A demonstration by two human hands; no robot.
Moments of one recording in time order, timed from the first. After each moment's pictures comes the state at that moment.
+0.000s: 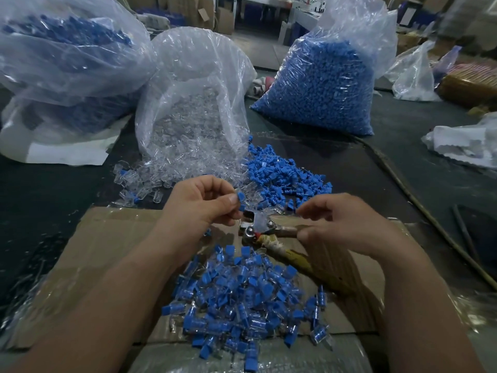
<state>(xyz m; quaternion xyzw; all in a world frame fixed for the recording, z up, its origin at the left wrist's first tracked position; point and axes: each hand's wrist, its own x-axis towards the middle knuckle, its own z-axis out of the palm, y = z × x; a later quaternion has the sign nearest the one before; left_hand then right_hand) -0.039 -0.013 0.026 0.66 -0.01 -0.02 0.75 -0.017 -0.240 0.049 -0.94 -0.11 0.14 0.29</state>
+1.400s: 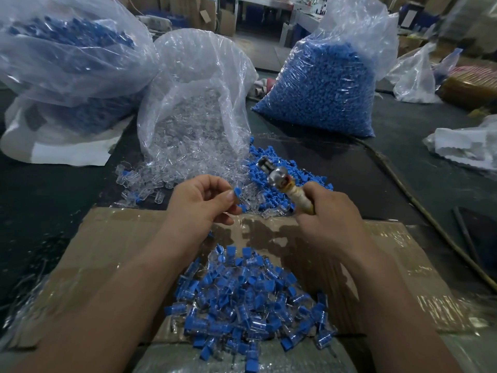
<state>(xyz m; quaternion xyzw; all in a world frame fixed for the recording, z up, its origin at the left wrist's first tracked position) -0.037 -0.019 0.026 0.66 0.01 0.03 0.75 -0.022 -0.208 0.040 -0.97 -0.10 -0.05 0.22</state>
